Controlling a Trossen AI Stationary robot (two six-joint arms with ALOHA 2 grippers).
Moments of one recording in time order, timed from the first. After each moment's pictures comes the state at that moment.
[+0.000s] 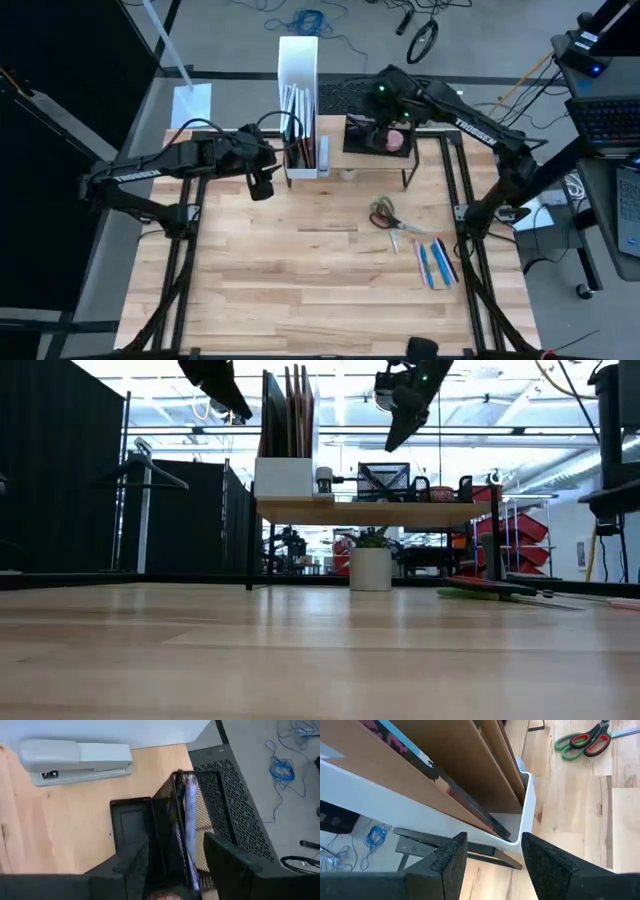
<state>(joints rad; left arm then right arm) 0.21 1.19 1.23 -0.76 -0.30 0.27 -0.59 1.62 1.78 -1.09 0.06 -0.37</state>
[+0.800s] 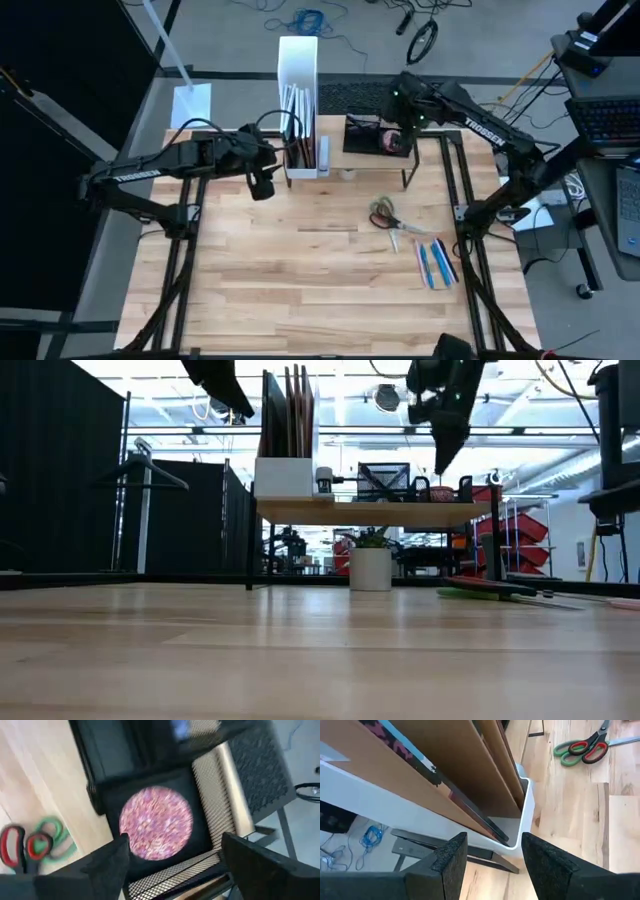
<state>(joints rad) 0.21 1.19 1.23 -0.74 -0.30 0.24 -0.70 1.55 1.59 -1.24 0.11 -0.35</state>
